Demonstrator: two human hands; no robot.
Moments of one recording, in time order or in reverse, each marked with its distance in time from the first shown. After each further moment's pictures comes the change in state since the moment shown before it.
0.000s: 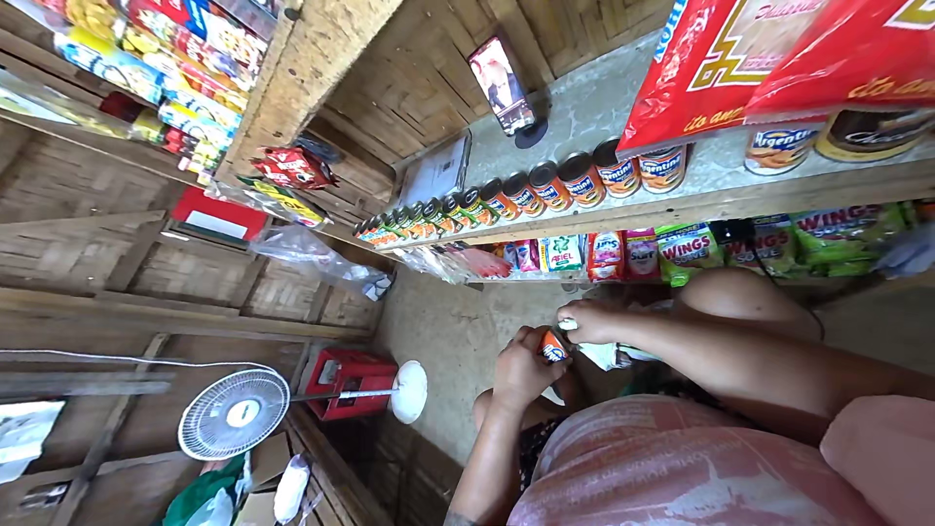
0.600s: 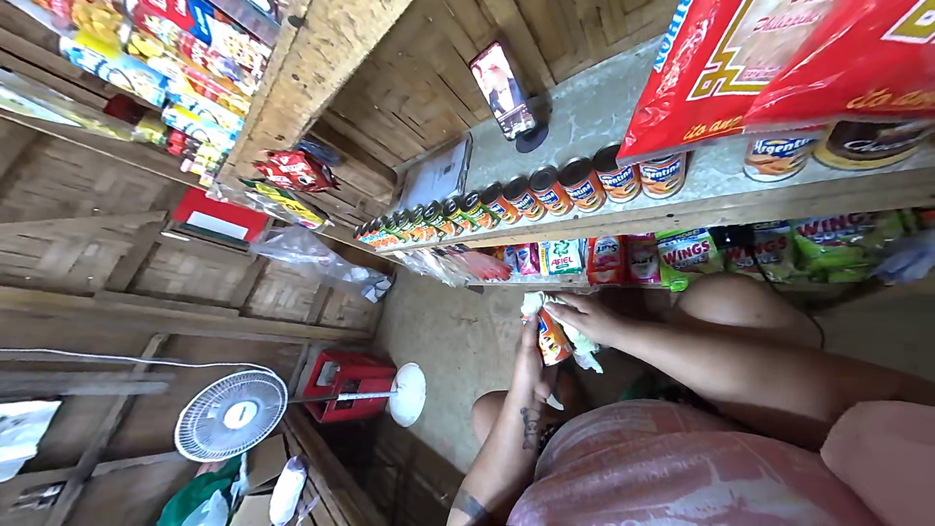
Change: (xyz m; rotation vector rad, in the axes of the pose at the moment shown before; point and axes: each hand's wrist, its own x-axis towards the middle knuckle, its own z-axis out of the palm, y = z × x) left_hand 0.019 0.029 0.021 -1.707 0.035 -0.300; right_hand -0.019 -0.014 0.003 0.625 0.422 -0.220
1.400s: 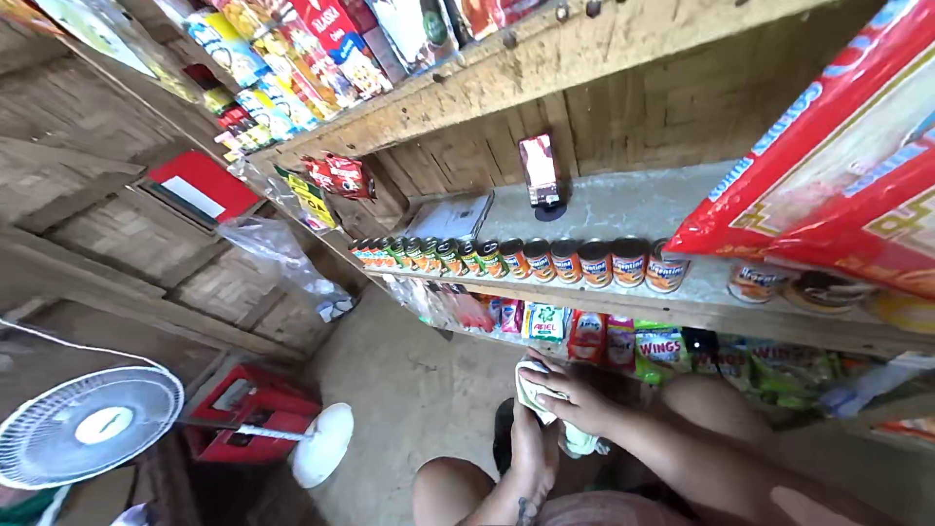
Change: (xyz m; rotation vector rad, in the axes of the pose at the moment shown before) left_hand 0.000 -0.040 0.015 -0.279 0.043 0.219; right_hand -0.003 0.010 0.009 -0.218 -0.186 -0.260
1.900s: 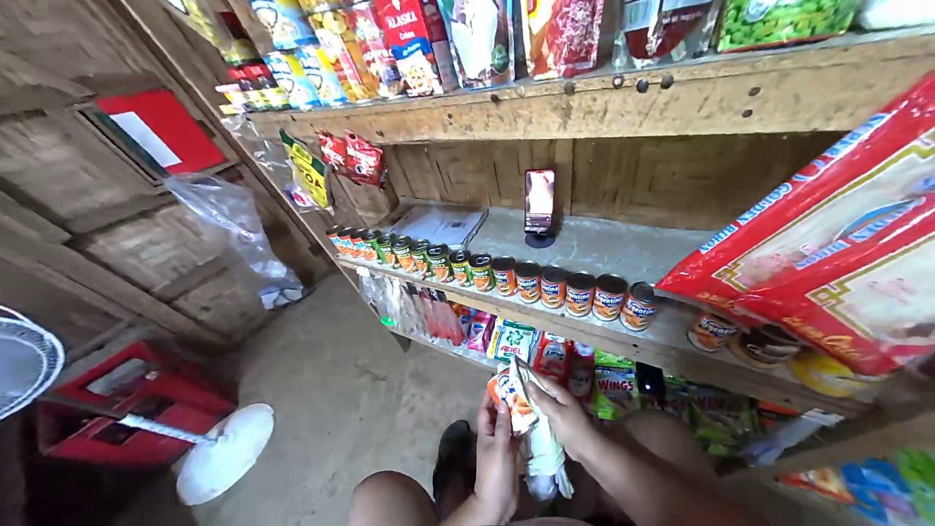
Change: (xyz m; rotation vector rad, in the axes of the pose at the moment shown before) left_hand -0.012 0.001 -0.002 0.021 0.040 0.169; right_hand -0.006 -0.028 0.000 0.339 0.277 0.229
